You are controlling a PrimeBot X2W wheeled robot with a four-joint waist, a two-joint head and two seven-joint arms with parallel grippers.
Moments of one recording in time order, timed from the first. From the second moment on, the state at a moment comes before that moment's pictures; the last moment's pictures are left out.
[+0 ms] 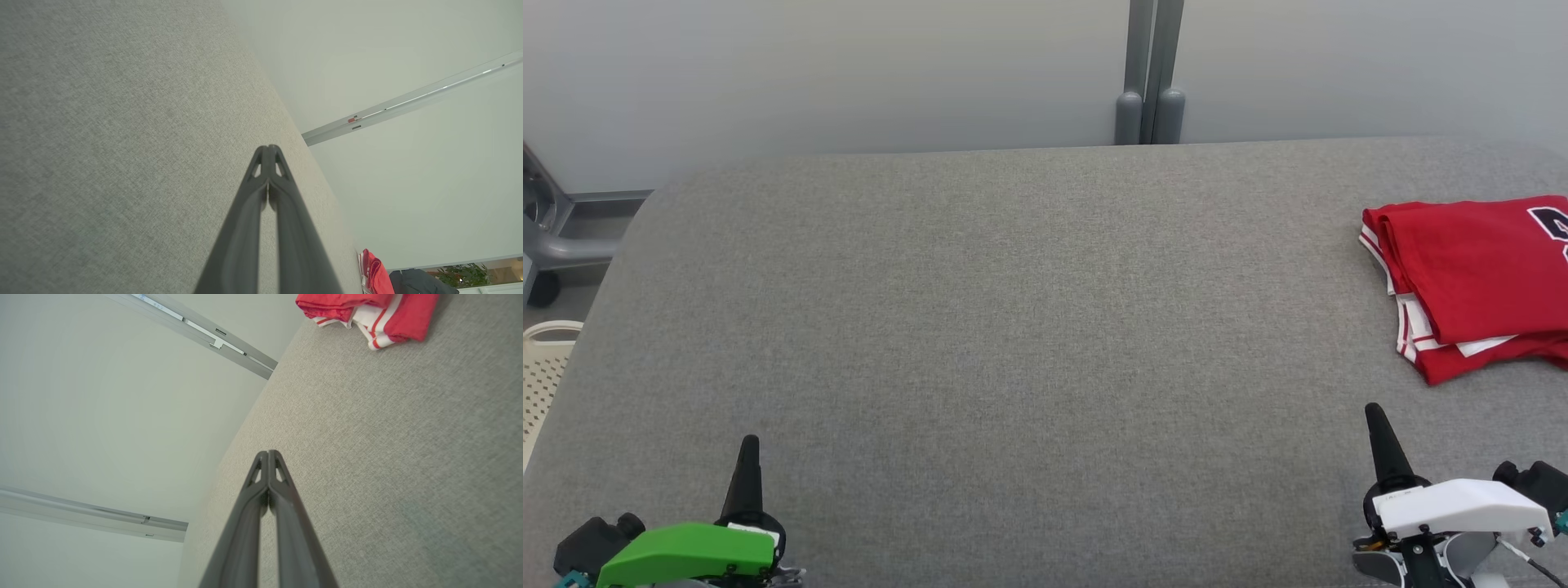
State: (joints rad) left arm -0.03 0.04 0.10 0.29 -1.10 -0.12 0.02; right arm -0.03 -0.04 -0.06 0.27 1.08 0.13 -0.06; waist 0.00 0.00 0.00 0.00
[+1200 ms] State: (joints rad) left arm -0.08 0.04 0.13 0.27 -1.43 -0.12 0.12; right arm -0.03 -0.05 -0.08 0.20 1.42 0.13 0.01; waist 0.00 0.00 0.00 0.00
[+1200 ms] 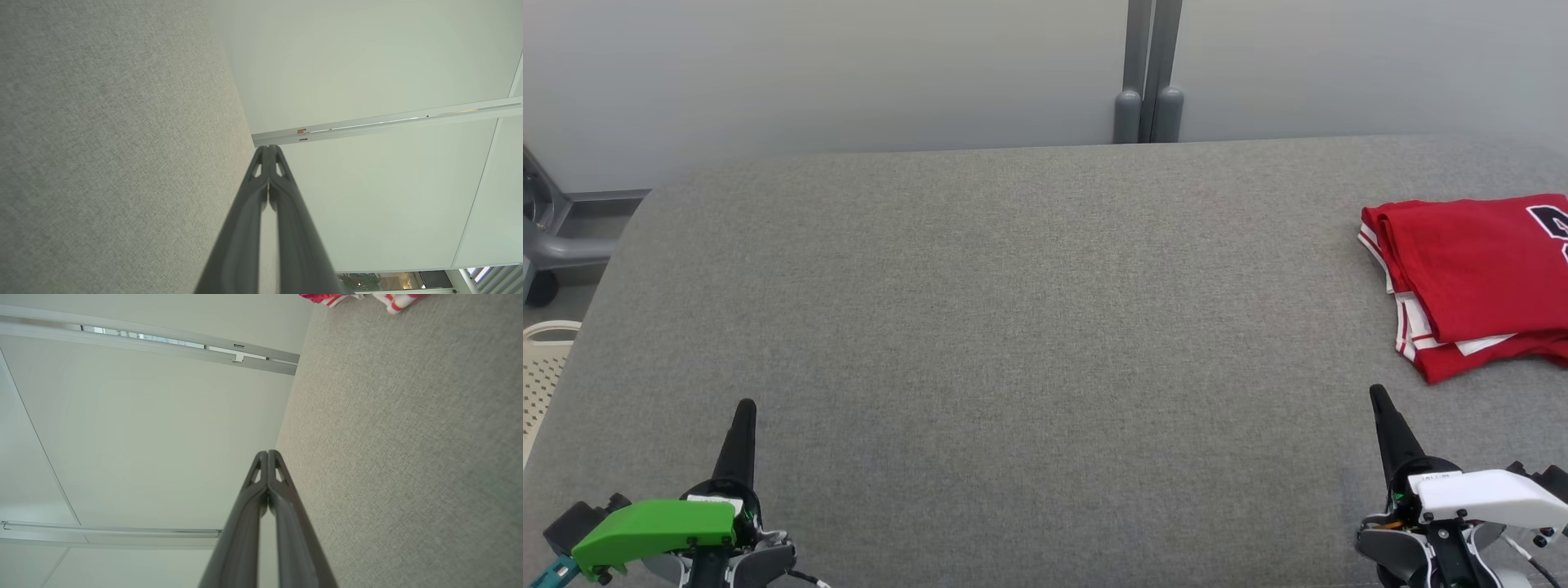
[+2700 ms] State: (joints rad) left arm -0.11 0.05 0.14 0.25 -1.61 -0.13 0.18; right arm -0.03 -0.05 -0.08 0.16 1.62 0.13 0.05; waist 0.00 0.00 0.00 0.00
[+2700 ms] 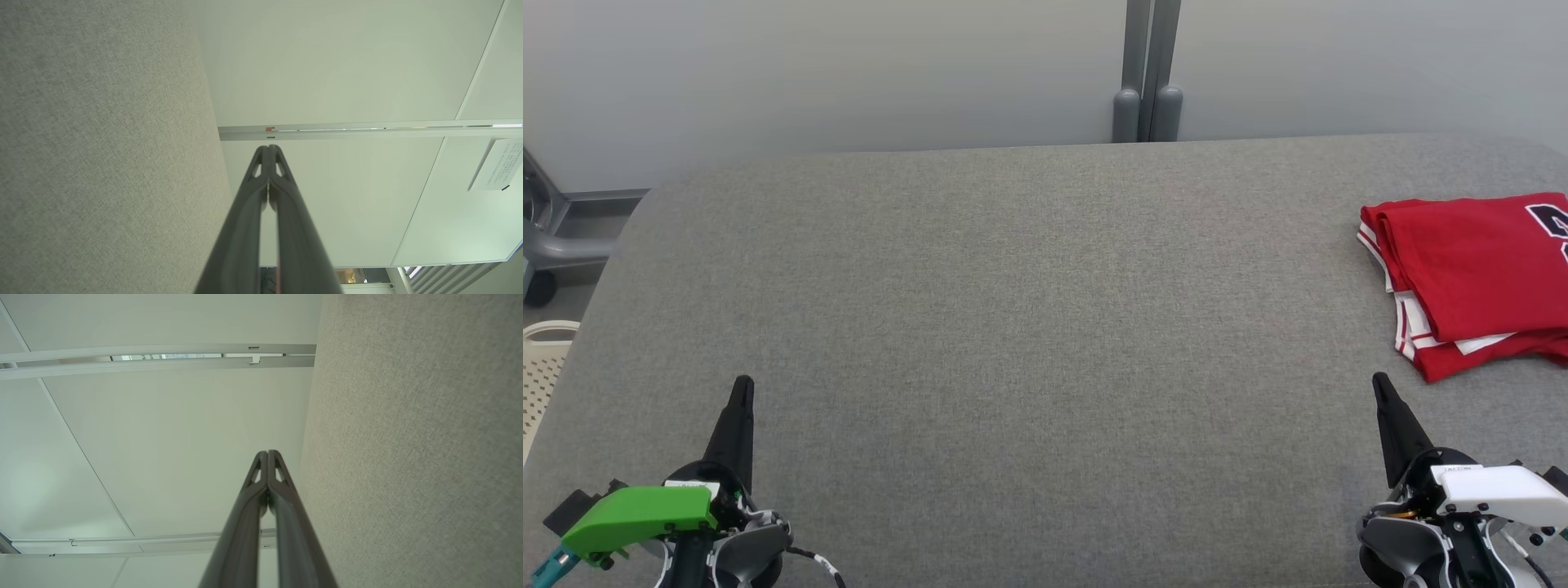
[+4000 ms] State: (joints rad) left arm -0.11 0.05 0.14 0.25 -1.61 -0.13 0.18; right arm -0.03 -0.05 -0.08 0.16 1.62 0.13 0.05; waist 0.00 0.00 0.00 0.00
